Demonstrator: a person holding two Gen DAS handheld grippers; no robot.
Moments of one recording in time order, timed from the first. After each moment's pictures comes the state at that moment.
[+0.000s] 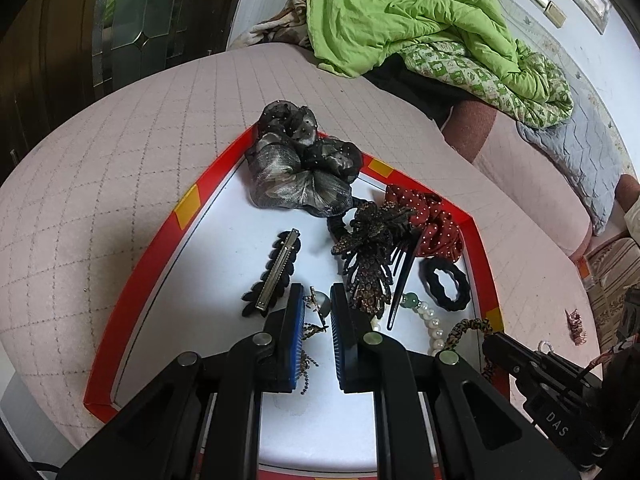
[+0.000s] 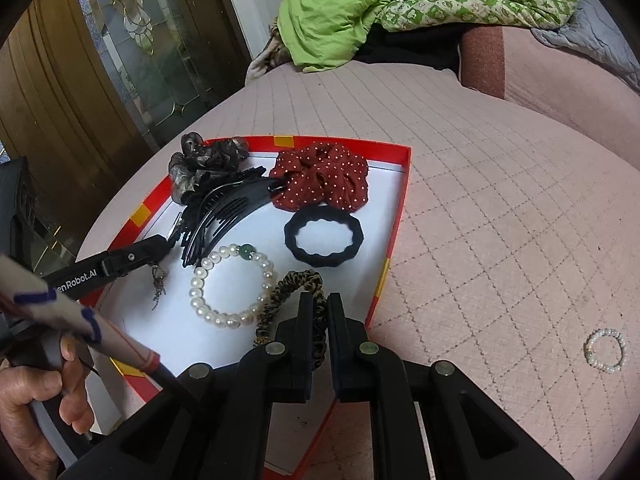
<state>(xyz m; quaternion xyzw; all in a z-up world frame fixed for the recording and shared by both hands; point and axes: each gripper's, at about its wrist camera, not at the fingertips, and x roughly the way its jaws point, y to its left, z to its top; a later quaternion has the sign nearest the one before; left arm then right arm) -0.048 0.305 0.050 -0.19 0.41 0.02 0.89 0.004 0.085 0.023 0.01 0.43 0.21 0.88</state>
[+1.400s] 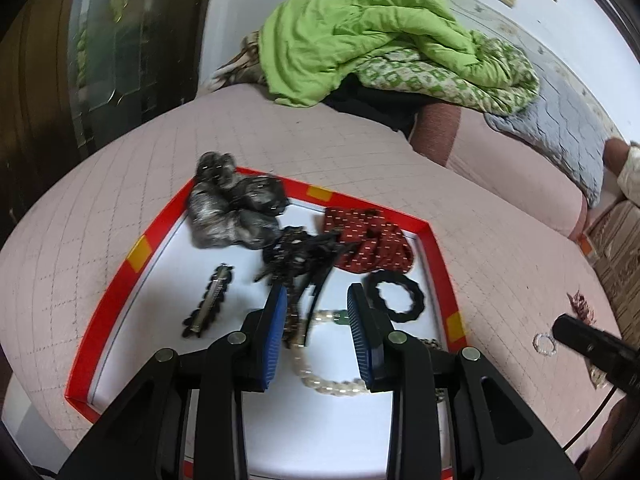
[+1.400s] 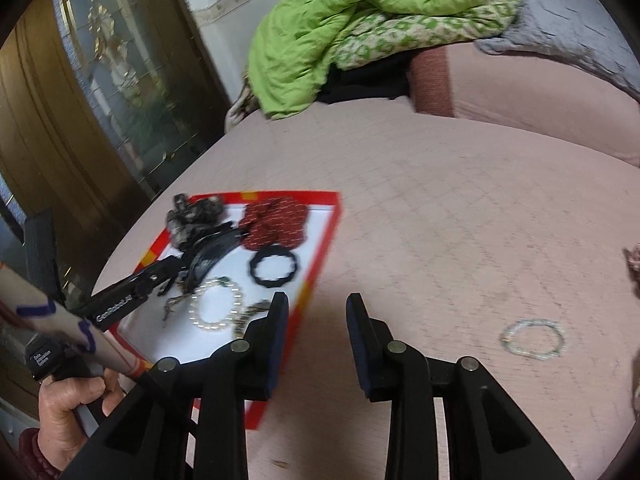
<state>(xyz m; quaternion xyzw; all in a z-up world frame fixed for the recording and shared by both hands) -0.047 0.247 0.078 -0.11 0.36 0.00 0.93 -0.020 0.003 0.071 0.07 0.39 0.17 0.90</state>
